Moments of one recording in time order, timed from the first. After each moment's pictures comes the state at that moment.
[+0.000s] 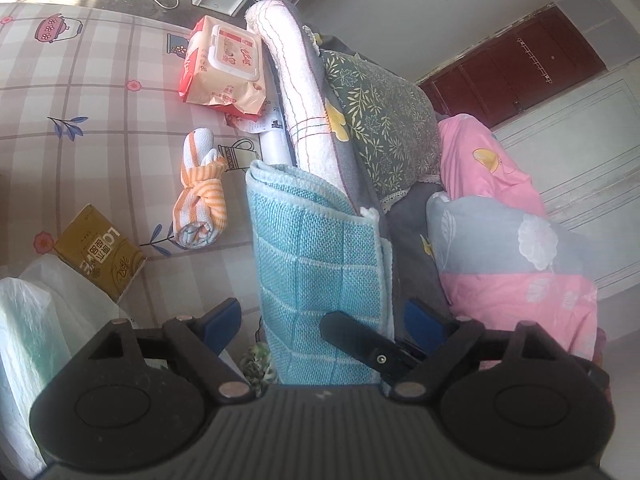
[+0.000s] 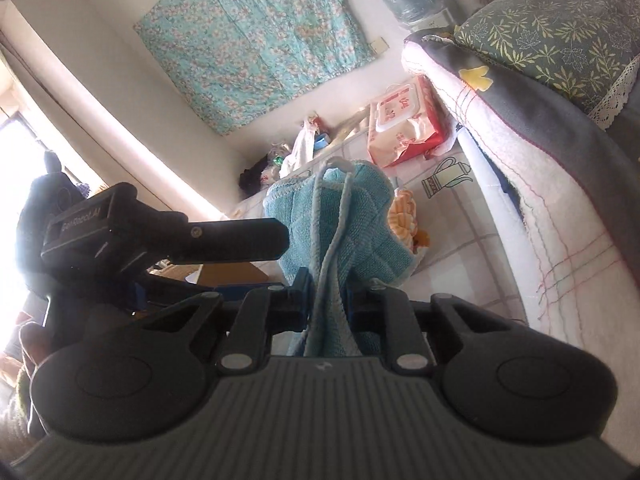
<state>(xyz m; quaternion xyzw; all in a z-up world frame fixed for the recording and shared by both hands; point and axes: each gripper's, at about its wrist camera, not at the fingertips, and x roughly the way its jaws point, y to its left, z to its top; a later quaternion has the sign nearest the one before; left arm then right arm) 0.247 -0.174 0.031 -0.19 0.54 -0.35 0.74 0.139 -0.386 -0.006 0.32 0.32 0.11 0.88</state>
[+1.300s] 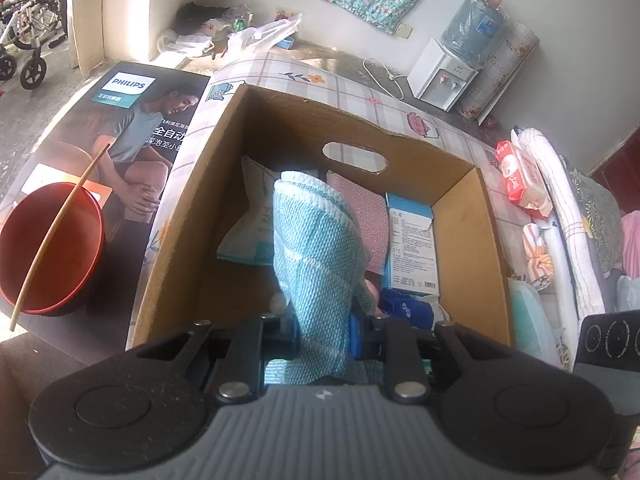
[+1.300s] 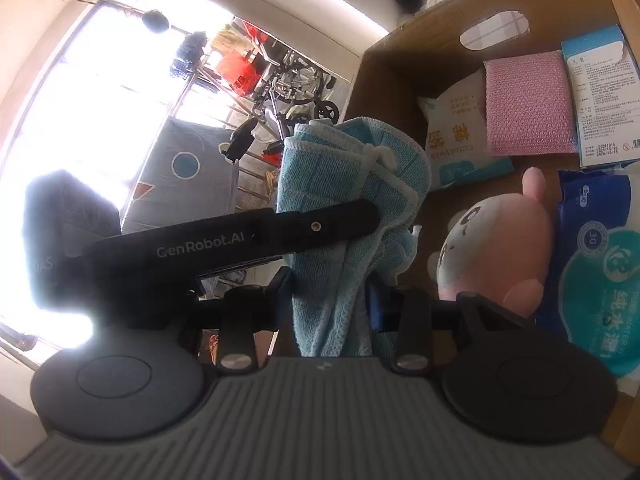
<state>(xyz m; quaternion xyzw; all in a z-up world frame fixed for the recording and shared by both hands) 0.202 0.185 0.044 -0.12 0.50 -0.06 0.85 0.202 0.020 -0.028 0.33 0.48 0.36 0.73</state>
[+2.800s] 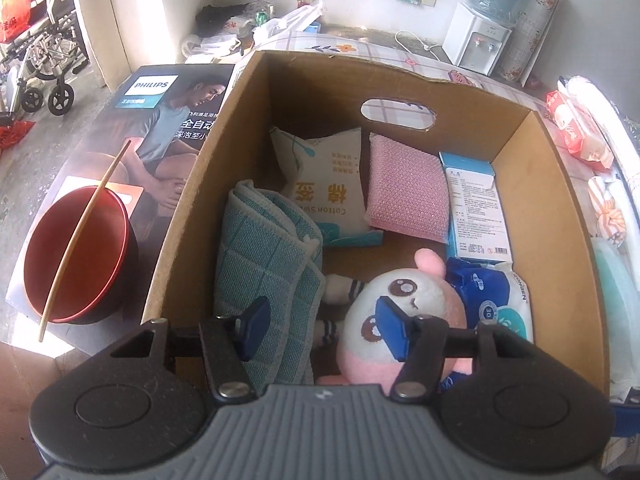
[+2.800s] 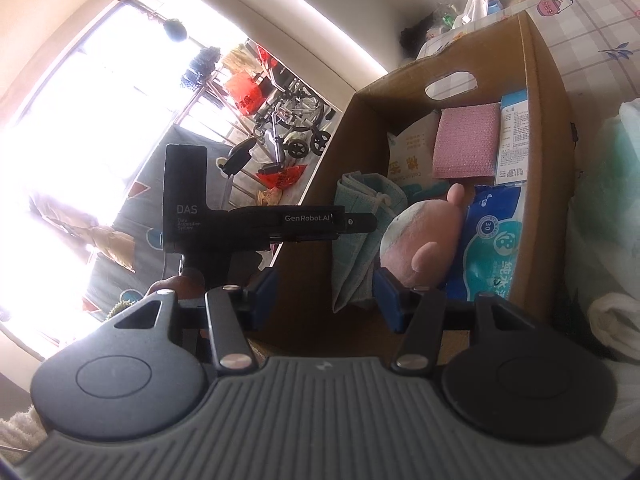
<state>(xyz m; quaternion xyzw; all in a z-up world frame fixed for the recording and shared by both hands) 0.202 0.164 0.013 -0.04 0.52 -0.01 0.85 0.131 -0.070 0.006 0.29 0.42 0.35 0.78</state>
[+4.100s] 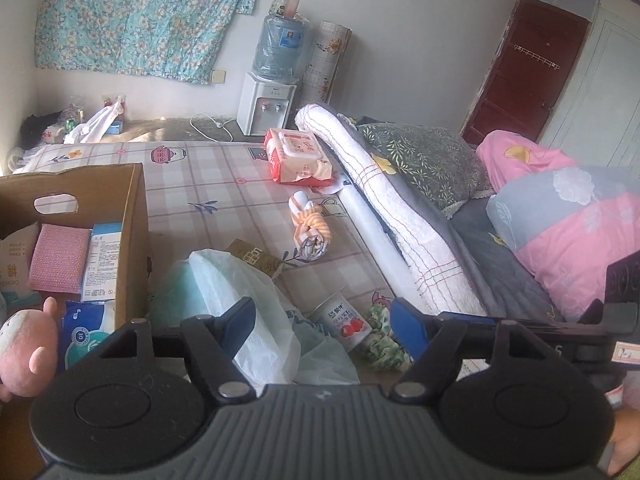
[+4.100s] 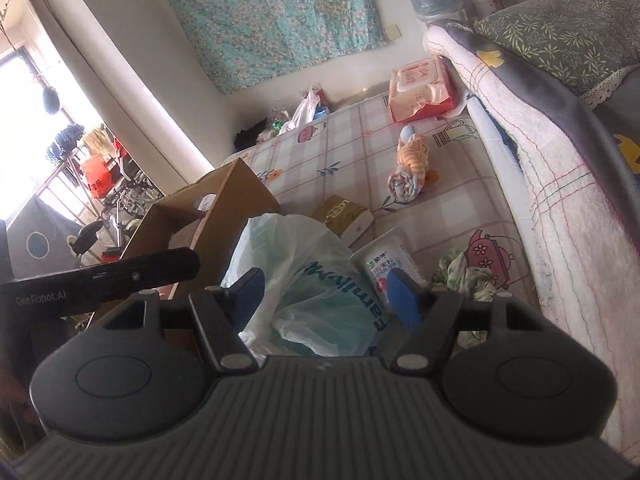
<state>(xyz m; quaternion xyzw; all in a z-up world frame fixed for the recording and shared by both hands) 0.098 -0.099 0.061 -0.03 0.38 -0.26 0.89 0.054 -0.325 0.007 0.22 0.36 0.09 0.90</state>
